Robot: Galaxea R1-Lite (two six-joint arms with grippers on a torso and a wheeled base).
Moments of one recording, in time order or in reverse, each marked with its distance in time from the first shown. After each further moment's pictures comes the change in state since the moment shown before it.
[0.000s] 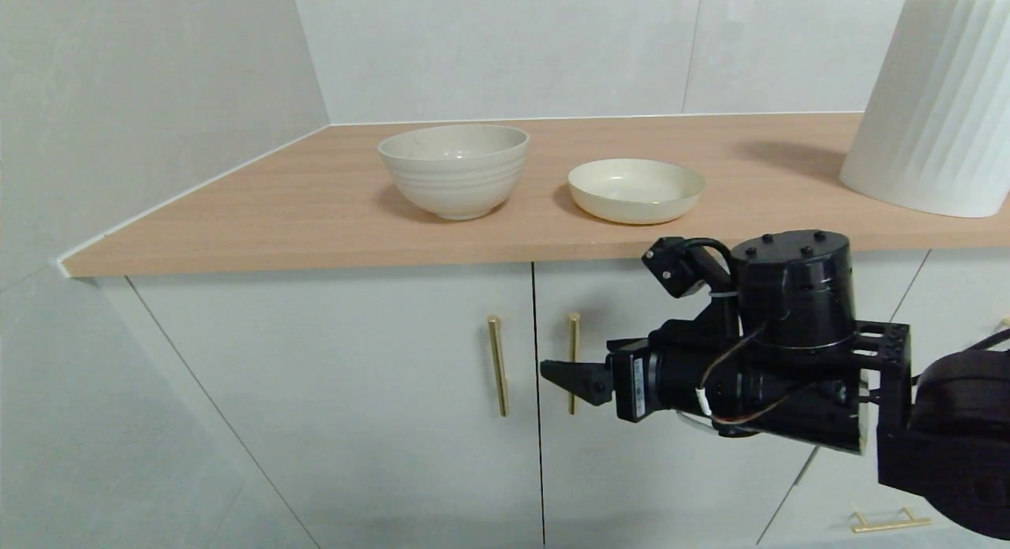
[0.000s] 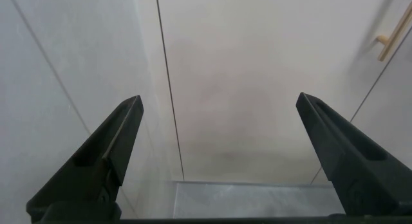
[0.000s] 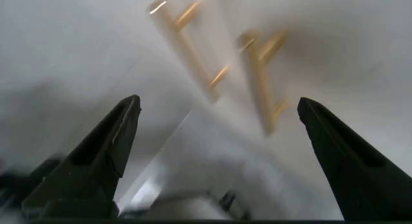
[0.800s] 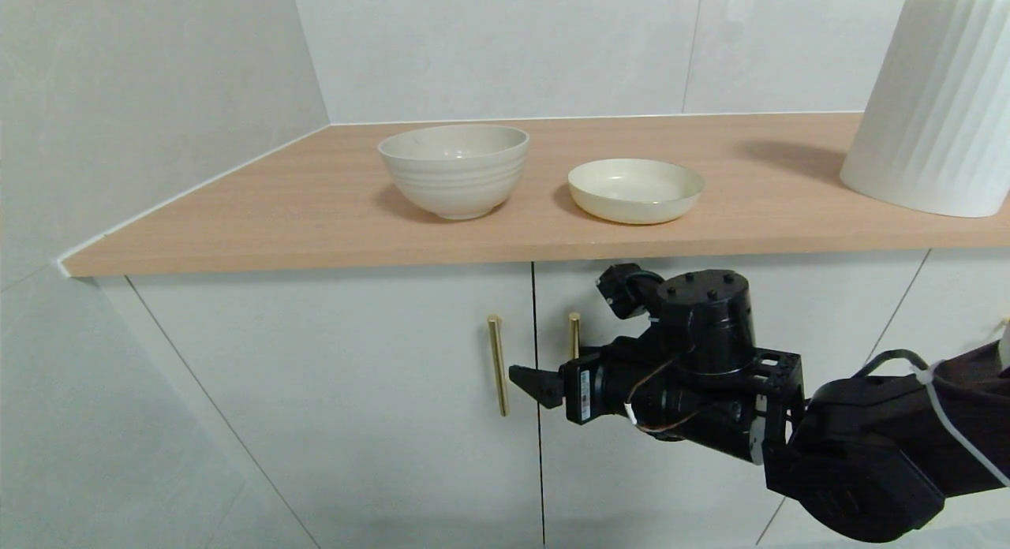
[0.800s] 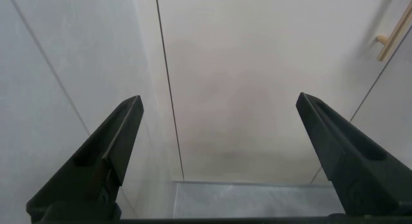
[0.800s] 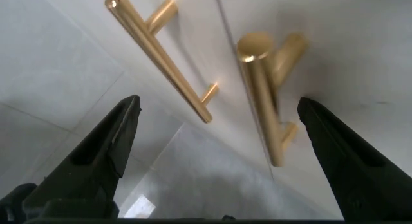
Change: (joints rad) left arm 0.000 0.000 0.000 0.000 0.000 0.000; right arm 0.017 0.187 -0.026 -0.189 -0.063 0.013
